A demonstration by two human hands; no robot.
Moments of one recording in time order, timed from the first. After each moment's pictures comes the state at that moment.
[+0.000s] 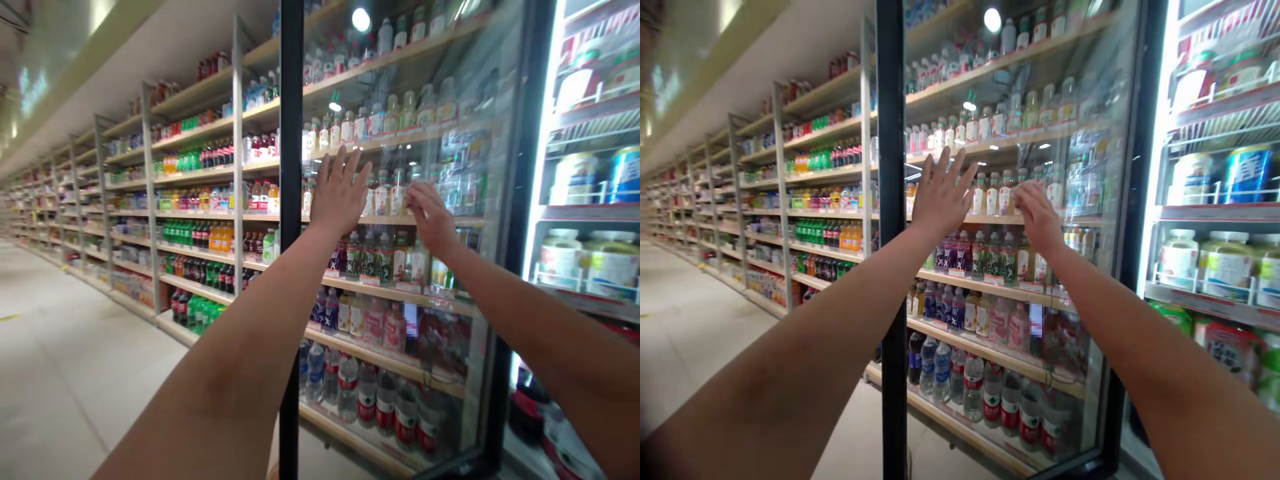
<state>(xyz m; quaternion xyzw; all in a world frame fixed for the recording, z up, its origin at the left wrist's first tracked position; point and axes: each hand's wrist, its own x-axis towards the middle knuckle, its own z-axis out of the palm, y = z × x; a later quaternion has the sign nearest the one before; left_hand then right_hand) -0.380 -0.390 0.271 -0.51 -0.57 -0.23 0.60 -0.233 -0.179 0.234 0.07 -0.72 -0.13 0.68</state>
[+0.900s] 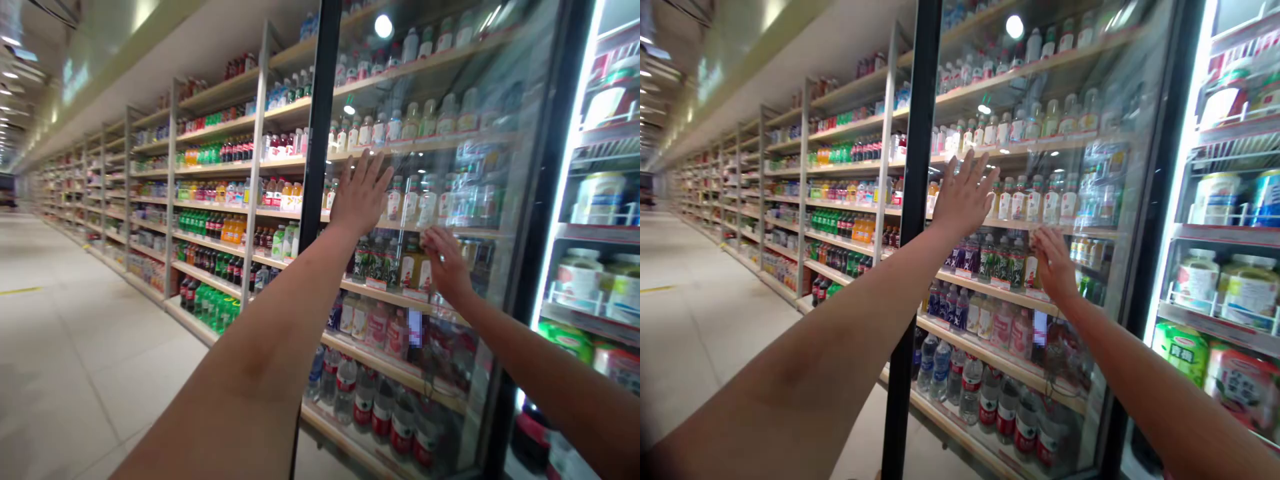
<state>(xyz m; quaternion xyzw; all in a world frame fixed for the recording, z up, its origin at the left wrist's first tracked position) -0.374 -0.392 0.270 -0.49 -0.60 -0.21 0.59 -0.227 -0.187 0.152 0.05 -0.72 -0.09 0.69</state>
